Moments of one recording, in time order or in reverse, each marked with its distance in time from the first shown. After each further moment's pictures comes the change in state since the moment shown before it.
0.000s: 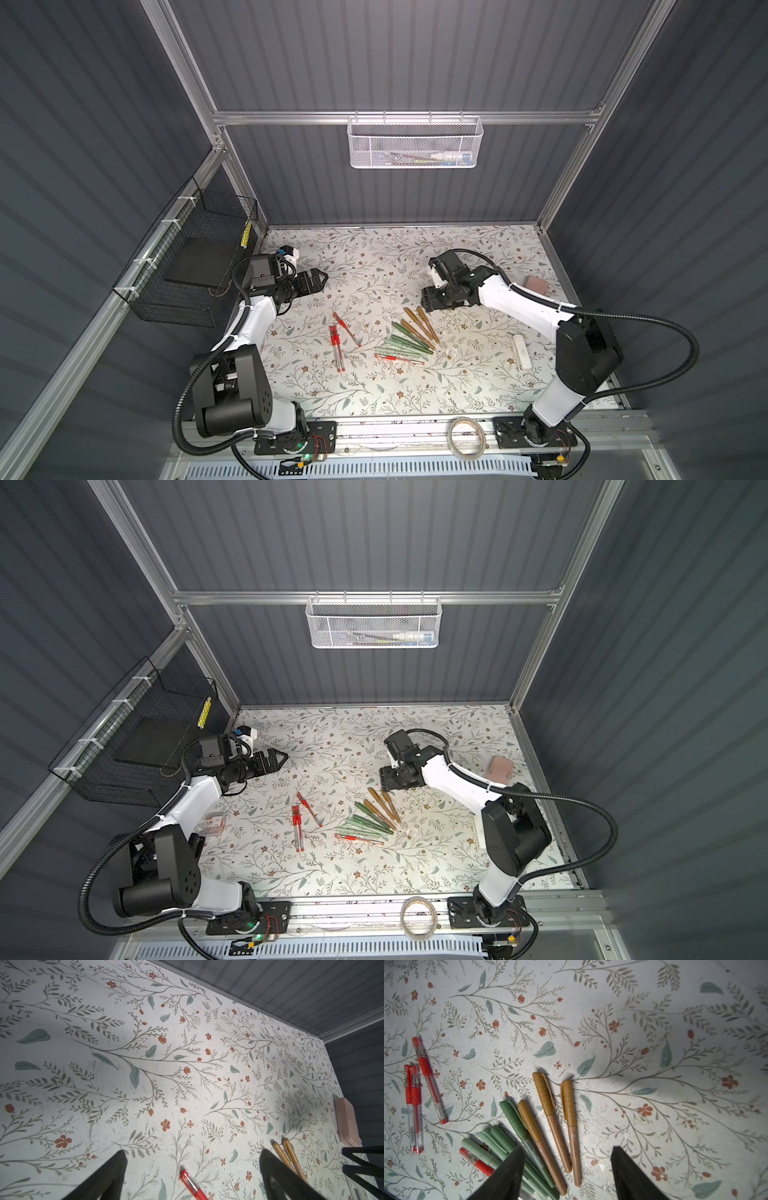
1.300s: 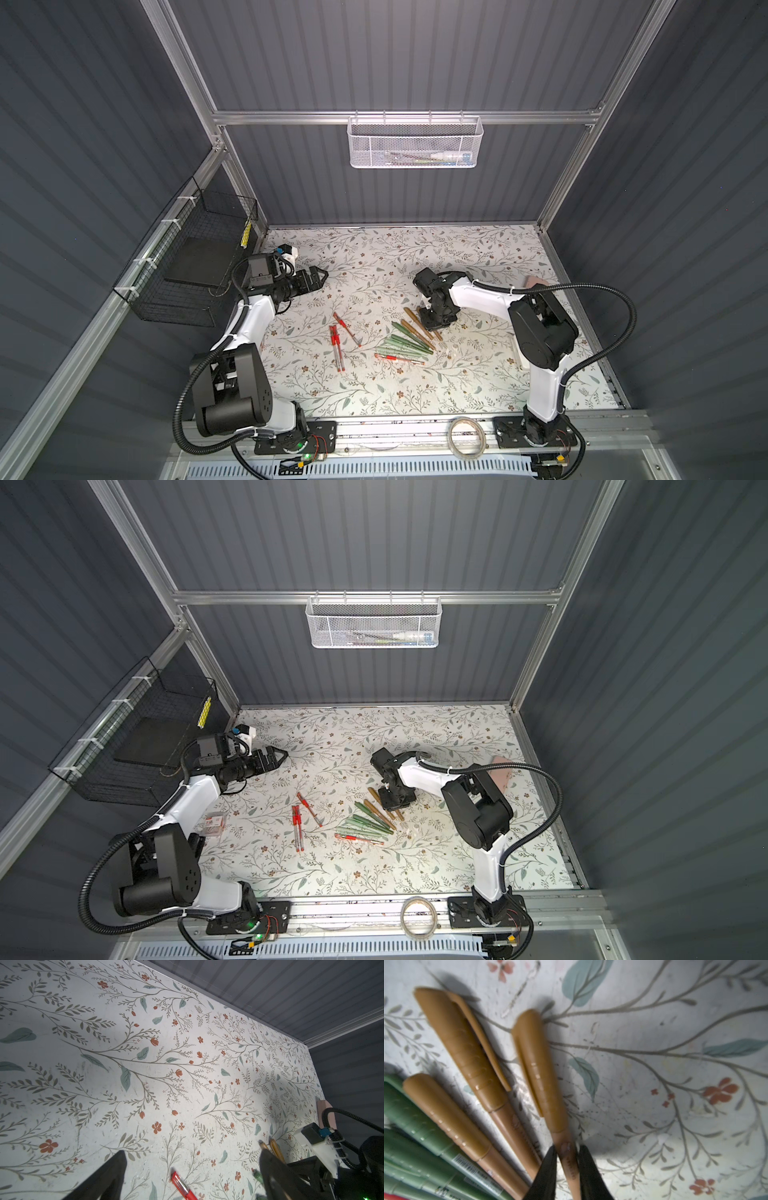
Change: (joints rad) left arm 0.022 0.005 0.012 -0.003 0.059 -0.030; right arm 0.050 0.219 0.012 -0.118 0.051 0.007
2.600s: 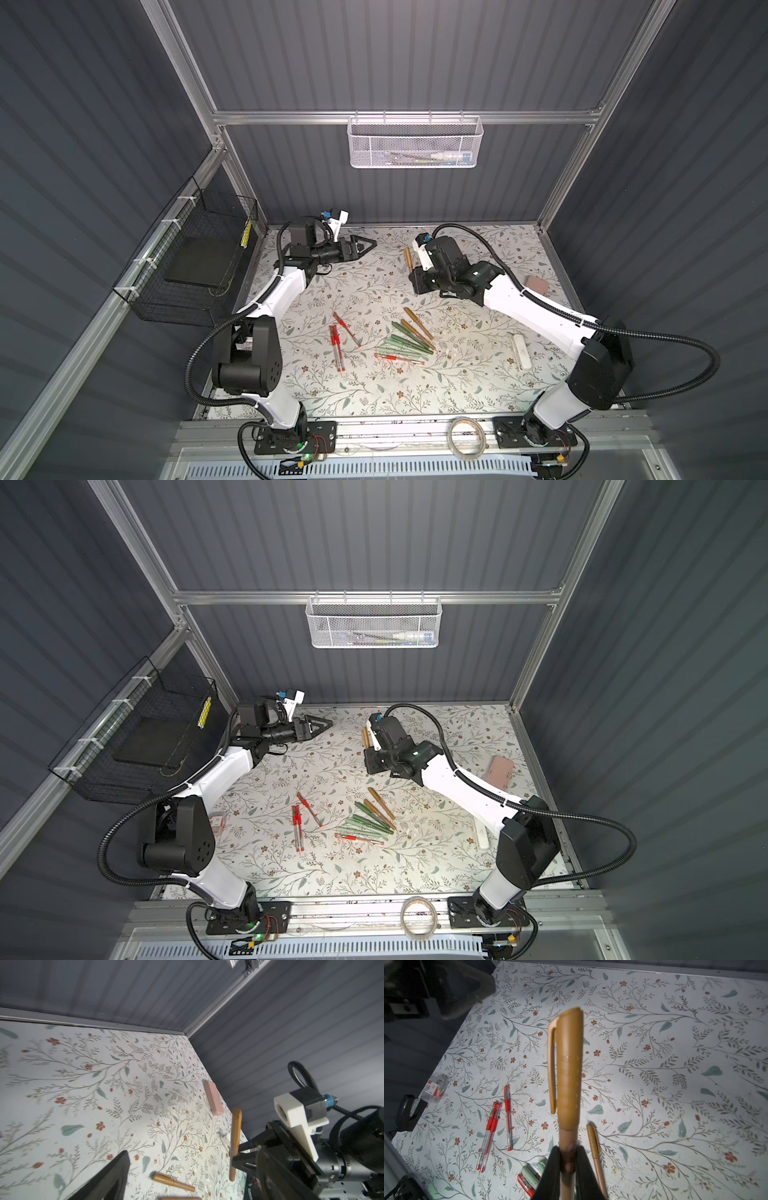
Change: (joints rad) left arm -0.339 0.221 0.295 0.281 0.405 -0.277; right arm 0.058 -0.336 0.097 0.301 0.008 0.000
